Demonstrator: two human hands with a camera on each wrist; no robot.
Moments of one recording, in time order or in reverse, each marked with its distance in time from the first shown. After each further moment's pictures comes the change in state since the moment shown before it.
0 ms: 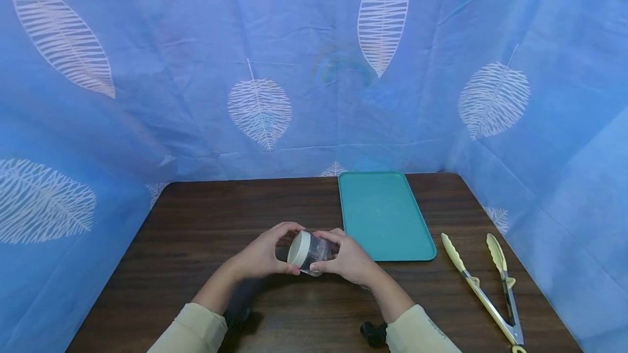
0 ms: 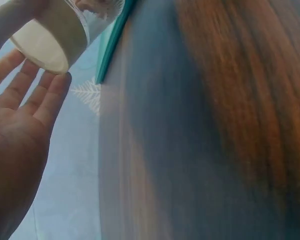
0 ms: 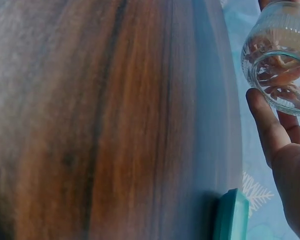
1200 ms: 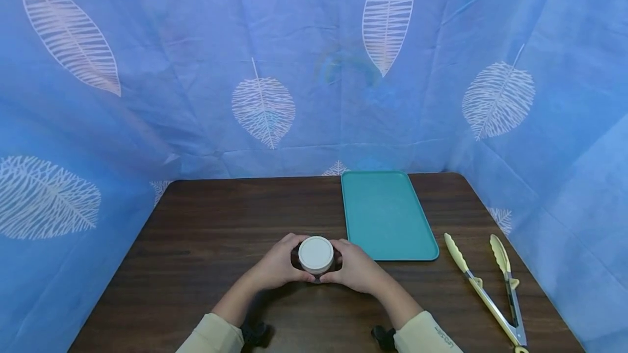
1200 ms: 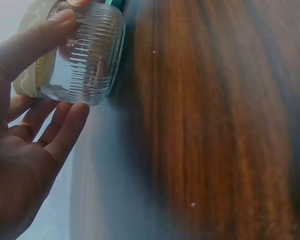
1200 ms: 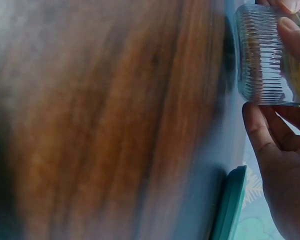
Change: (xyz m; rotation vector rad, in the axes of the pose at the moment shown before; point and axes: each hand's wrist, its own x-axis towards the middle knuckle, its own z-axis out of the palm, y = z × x) left_hand 0.005 -0.009 0.044 -0.002 0.066 -0.091; right_hand -0.008 0.010 0.005 -0.293 -0.044 -0.007
